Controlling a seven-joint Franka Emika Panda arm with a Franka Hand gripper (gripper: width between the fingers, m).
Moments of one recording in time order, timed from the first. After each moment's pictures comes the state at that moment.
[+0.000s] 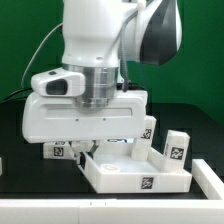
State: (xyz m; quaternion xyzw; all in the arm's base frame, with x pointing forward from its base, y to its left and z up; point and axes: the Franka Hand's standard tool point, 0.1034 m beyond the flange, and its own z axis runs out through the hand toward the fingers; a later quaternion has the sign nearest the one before) arm 0.573 -0.045 0.046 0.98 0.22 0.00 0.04
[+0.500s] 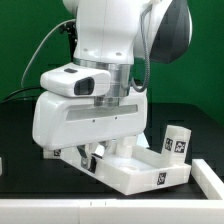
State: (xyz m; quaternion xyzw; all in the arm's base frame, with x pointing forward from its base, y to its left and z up) arm 0.586 -0.047 0.045 0.93 0.36 -0.01 0.05
